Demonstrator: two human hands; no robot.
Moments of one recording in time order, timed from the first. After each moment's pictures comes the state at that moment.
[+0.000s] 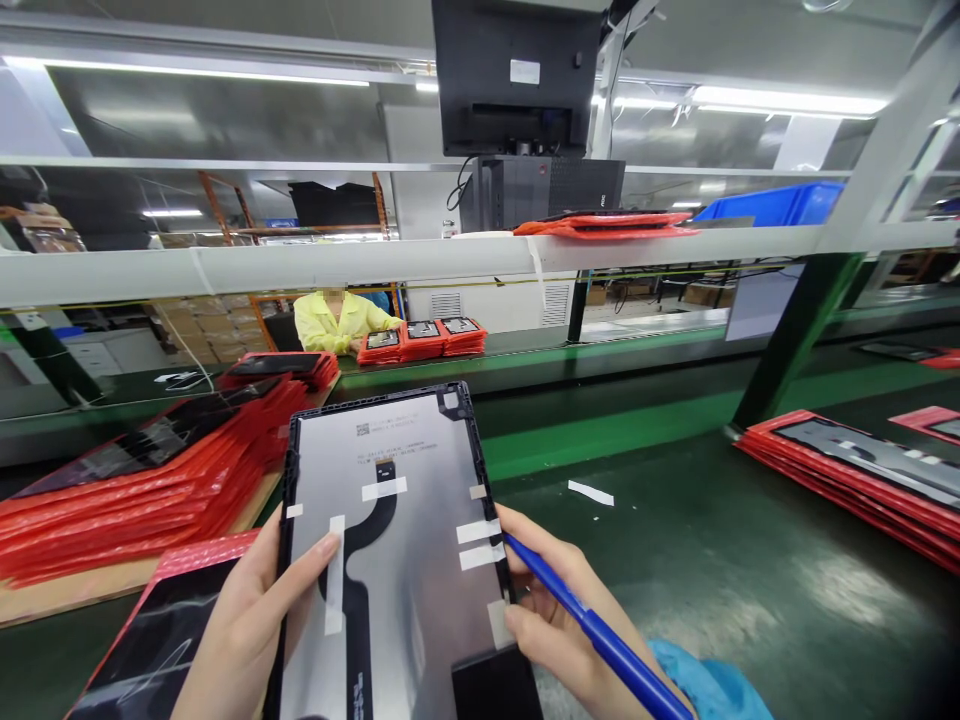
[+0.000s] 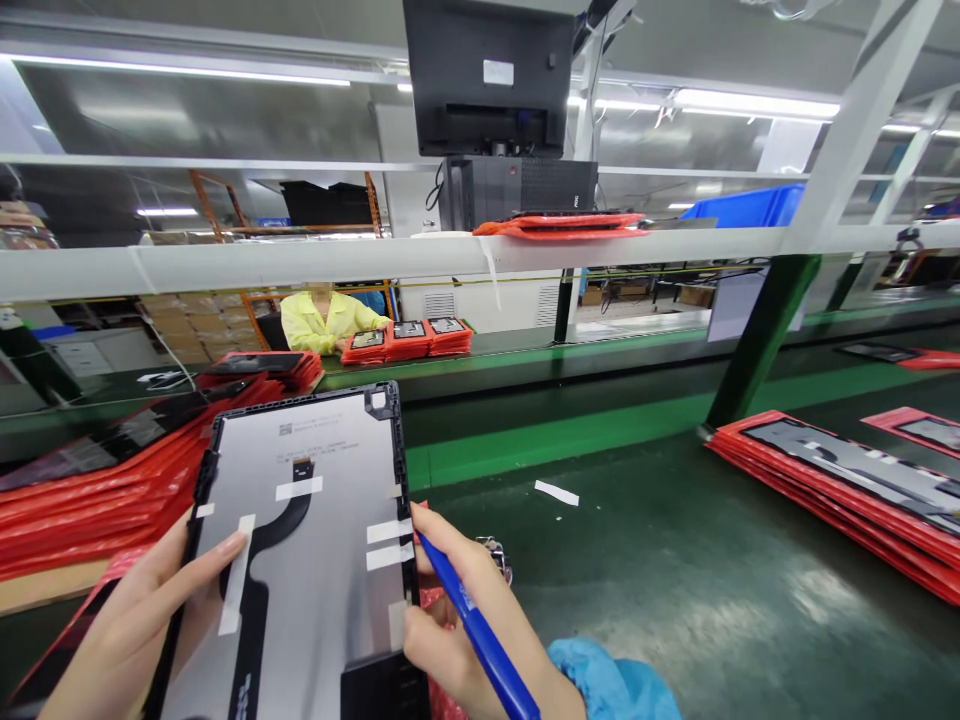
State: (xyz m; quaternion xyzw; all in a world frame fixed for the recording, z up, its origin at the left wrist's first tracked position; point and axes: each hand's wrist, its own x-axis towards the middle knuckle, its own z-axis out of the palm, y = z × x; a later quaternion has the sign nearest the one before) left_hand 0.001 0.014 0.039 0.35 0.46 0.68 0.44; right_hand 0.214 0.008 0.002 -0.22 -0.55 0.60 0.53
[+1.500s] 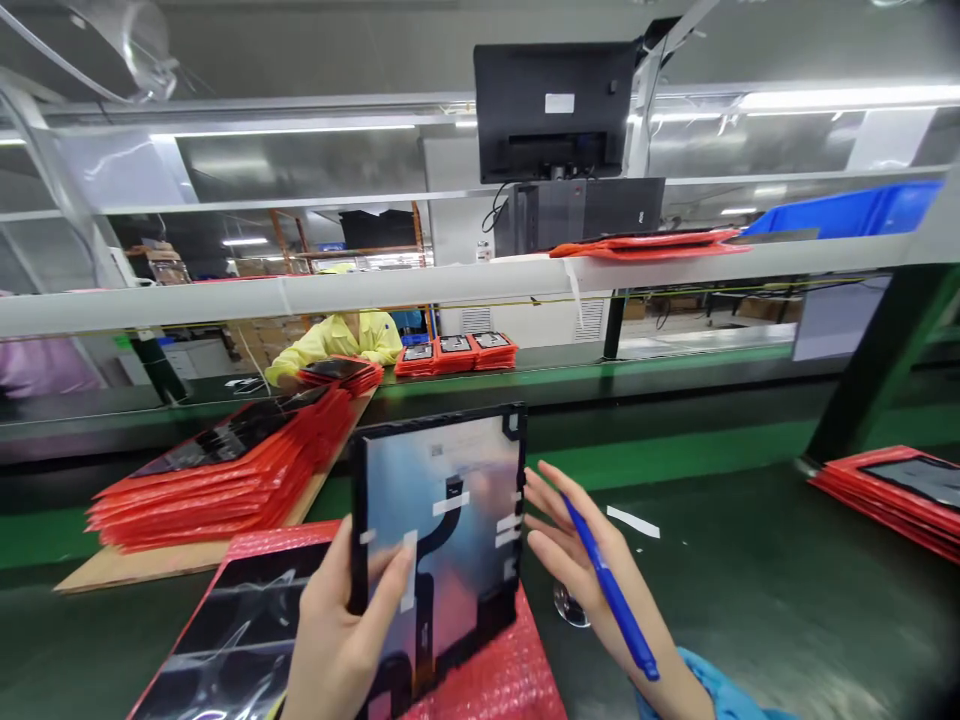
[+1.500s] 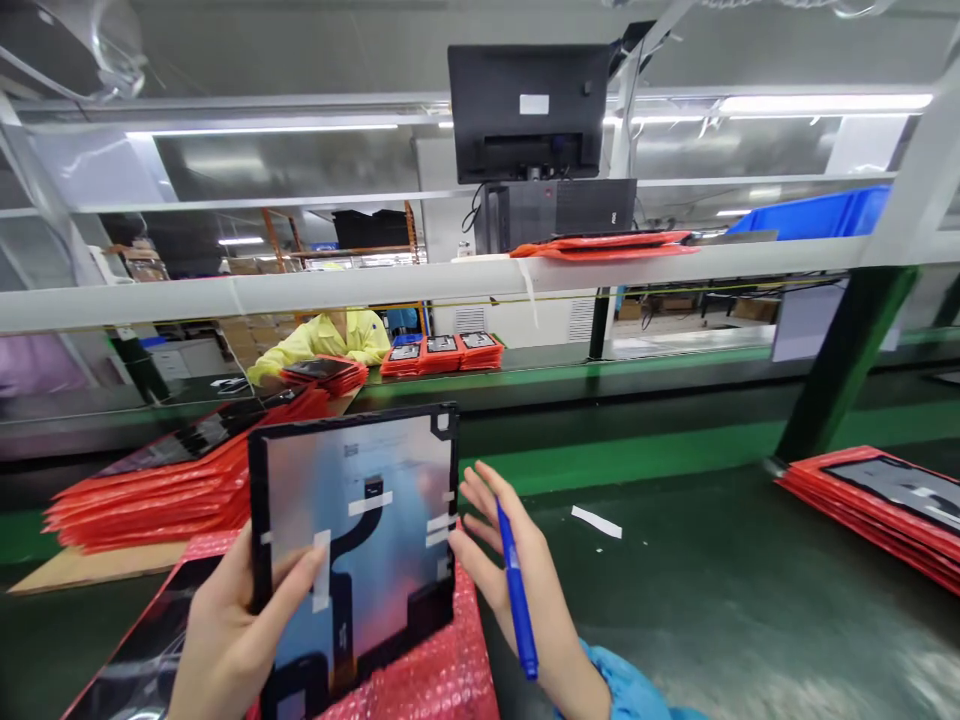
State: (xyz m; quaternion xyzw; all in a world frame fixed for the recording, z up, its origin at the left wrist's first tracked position) left_hand 0.016 0.003 0.026 0.47 0.51 0.69 0.20; right_hand 0.211 0.049 0.005 -0.30 -0.56 0.51 0.58
